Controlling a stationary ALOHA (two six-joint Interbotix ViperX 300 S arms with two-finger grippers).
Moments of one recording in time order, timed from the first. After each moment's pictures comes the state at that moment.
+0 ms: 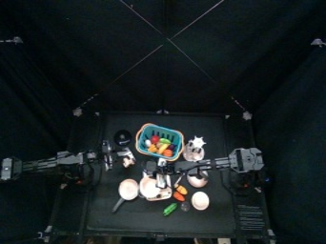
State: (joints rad) left arm 0.25 -0.95 1.21 0.04 -0.01 0.02; right arm 0.11 0.24 0.17 0.13 0.34 0.02
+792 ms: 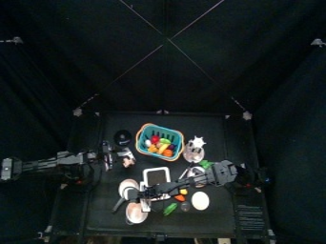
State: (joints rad) left arm 0.25 -0.95 1.21 0.03 0.01 0.02; right arm 0.19 0.59 -0.20 0.11 0.42 0.03
